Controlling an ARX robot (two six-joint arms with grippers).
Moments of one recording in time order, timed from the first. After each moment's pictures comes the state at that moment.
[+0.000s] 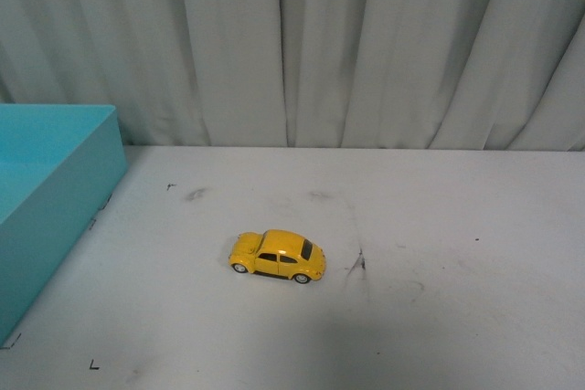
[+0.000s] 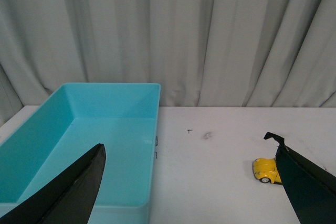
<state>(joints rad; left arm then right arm) 0.00 0.01 0.01 0.00 0.00 0.00 0.00 0.00 0.01 0.00 0.00 -0.01</state>
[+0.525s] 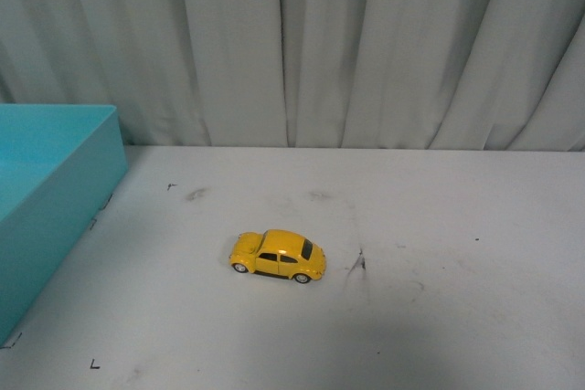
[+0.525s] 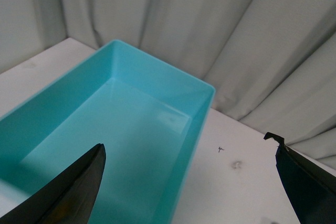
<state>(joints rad) 0.10 0.95 0.42 0.29 -0.17 -0.35 0.00 0.00 0.01 0.00 0.00 -0.01</state>
